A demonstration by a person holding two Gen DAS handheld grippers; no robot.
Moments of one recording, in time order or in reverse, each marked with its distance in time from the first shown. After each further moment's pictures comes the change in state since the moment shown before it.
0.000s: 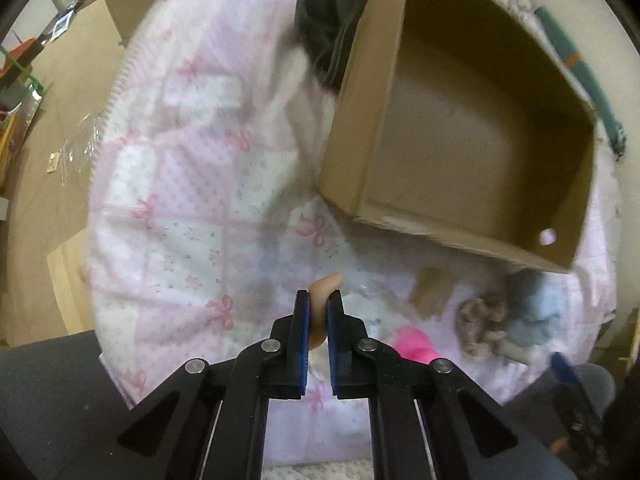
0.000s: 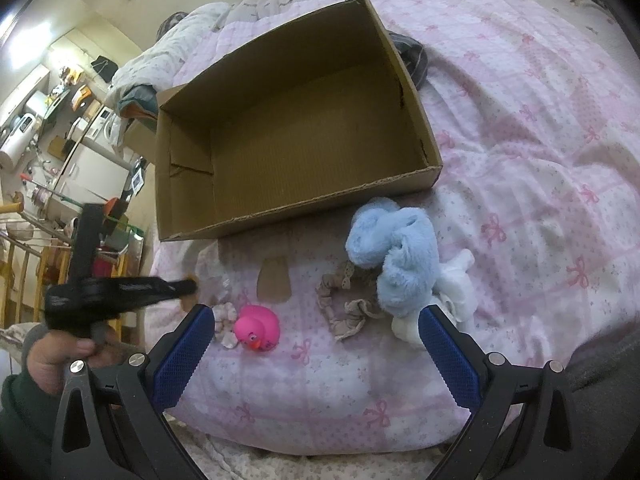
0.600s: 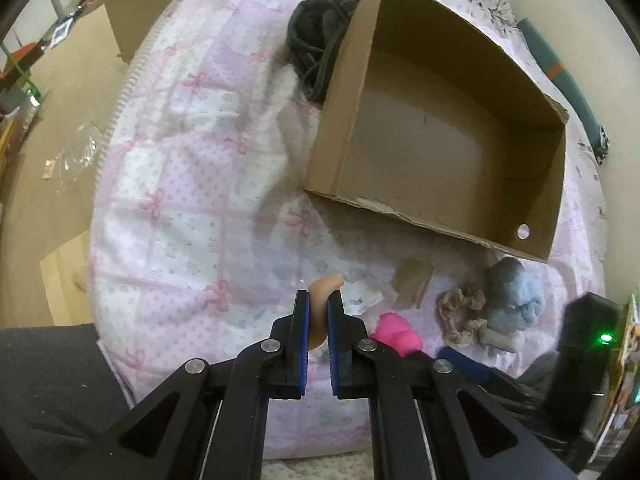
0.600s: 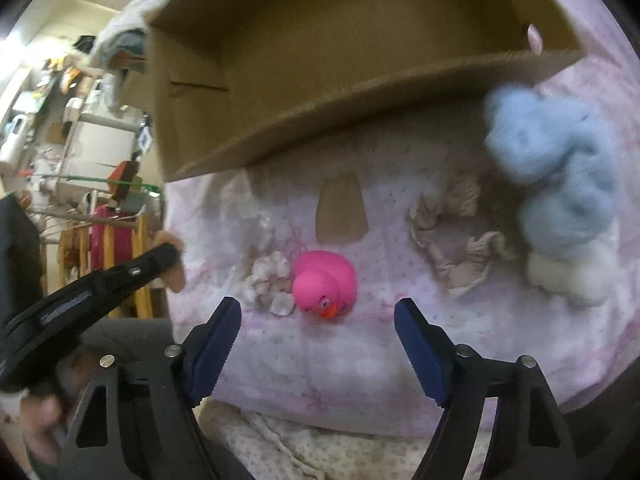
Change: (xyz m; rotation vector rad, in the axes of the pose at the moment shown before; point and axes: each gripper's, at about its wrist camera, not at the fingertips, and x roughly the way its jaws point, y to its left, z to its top) left arm -0.001 0.013 -0.028 0.010 -0.060 -0.046; right arm 0.088 0.050 -0.012 0.102 0.281 0.077
